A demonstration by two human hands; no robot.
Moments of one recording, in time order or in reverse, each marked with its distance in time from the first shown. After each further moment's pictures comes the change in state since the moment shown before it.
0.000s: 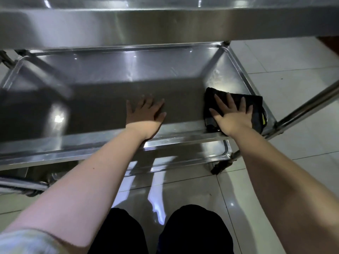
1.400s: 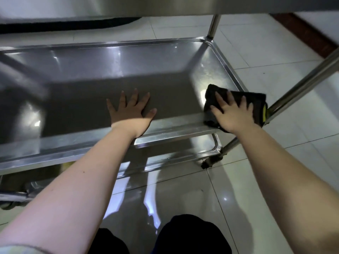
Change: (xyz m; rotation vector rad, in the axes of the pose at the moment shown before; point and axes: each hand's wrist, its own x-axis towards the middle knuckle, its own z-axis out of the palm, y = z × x) left_hand 0.004 0.013 0.017 0.036 0.009 -0.081; right_hand -0.018 0.040 -0.002 0.033 0.023 0.074
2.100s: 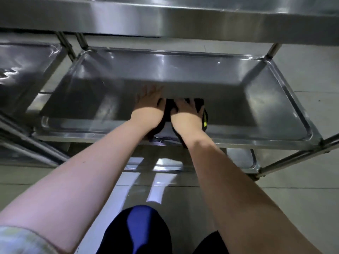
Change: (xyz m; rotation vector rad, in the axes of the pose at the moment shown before) left_hand -0.036 -0.105 -0.060 -0.330 0.151 -0.109; right_hand -0.073 -0.288 0.015 0.383 0.056 -0.395
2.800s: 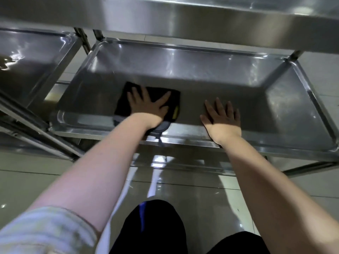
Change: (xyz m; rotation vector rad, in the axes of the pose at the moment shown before) left_hand 0.016 -0.065 -0.001 0.413 -0.199 -0.184; right_hand 0.013 0.064 0.000 -0.376 -0.075 0.000
